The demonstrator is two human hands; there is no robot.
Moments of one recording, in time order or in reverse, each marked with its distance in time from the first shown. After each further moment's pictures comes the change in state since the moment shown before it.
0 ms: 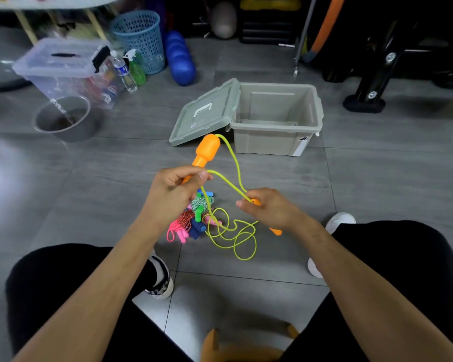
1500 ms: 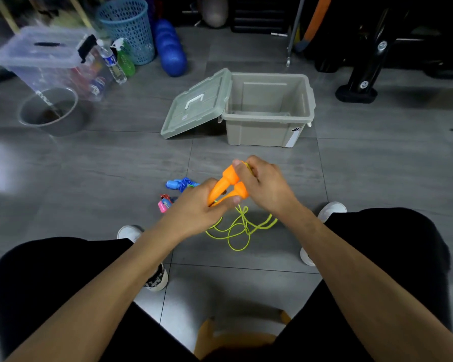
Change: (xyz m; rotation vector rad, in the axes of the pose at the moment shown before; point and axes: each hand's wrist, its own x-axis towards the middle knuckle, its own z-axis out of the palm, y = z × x) left_hand -0.013 -0.022 0.043 0.452 -0.368 -0.088; right_hand -0.007 -0.022 -0.011 0.130 0.389 -0.031
